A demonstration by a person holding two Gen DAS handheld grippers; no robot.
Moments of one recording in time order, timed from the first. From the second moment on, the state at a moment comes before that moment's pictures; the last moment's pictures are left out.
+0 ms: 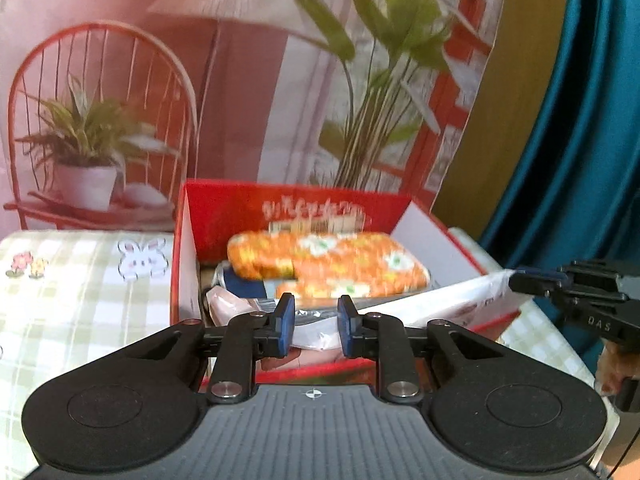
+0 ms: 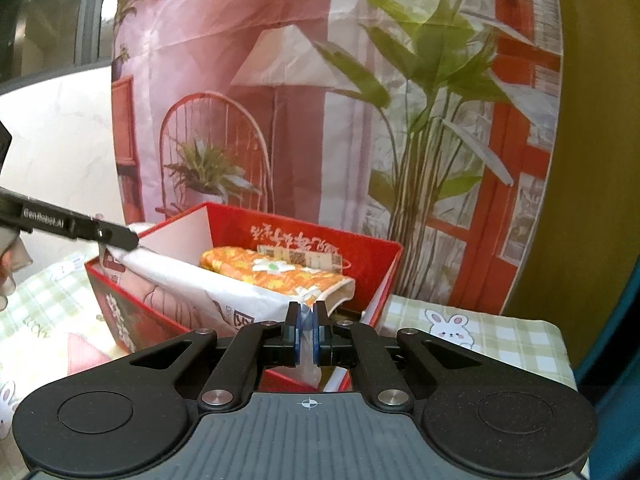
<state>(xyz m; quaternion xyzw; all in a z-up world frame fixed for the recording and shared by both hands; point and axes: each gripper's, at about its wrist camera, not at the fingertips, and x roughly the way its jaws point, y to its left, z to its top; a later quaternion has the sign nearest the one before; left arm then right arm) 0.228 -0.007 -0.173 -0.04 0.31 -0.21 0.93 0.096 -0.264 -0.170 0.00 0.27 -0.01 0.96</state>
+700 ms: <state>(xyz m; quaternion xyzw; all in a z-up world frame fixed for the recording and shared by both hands) 0.164 -0.019 -0.149 0.00 0.24 -0.23 0.94 0.044 -0.233 -0.174 0.01 0.21 -0.06 0.98</state>
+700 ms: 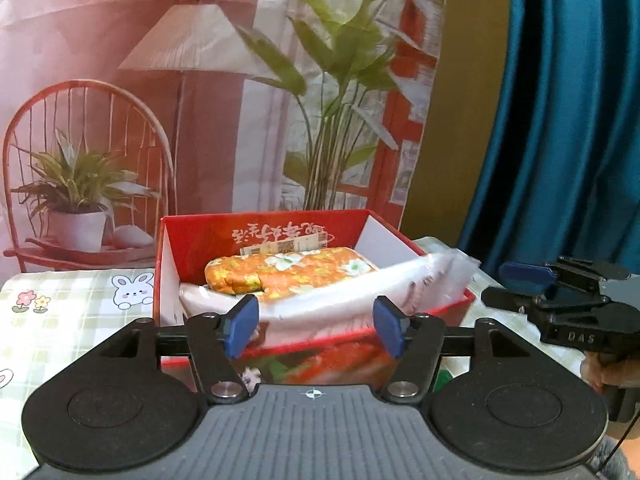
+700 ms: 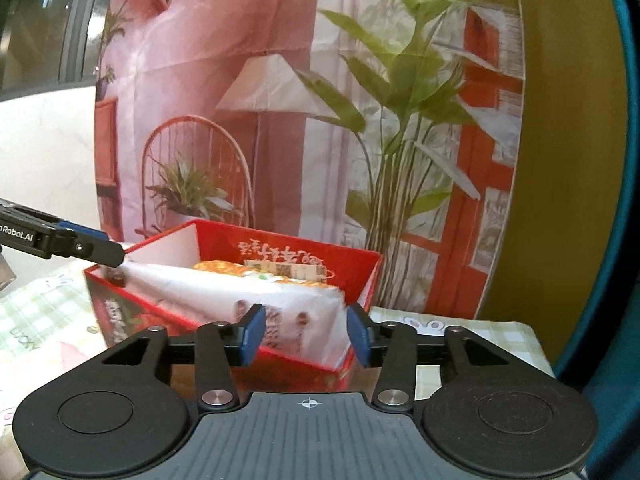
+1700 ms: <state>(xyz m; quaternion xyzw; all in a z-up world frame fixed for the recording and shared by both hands) 0.153 0.020 -0.286 0.00 0.37 -0.10 0.92 0.029 -0.174 -0.291 0.09 0.34 -0.11 0.93</state>
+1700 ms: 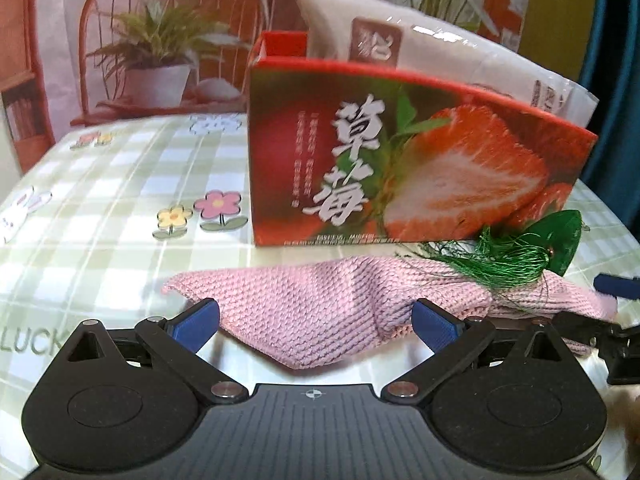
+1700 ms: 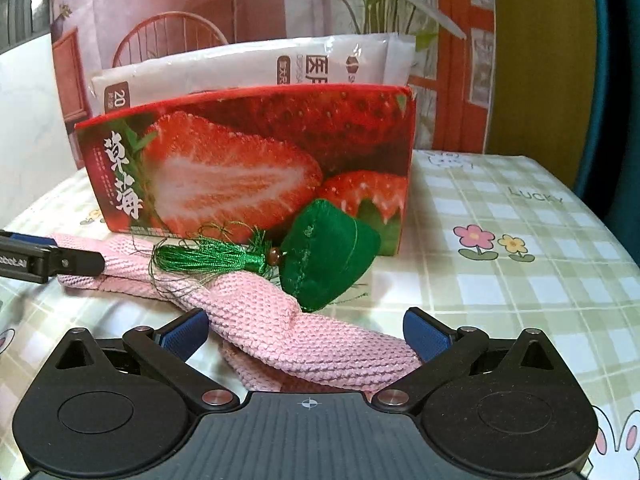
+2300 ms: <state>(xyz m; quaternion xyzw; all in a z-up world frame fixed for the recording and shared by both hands) 0.145 0.007 -0.296 0.01 0.35 -0.17 0.92 0.030 -0.171 -0.293 0.09 0.35 -0.10 0.93</state>
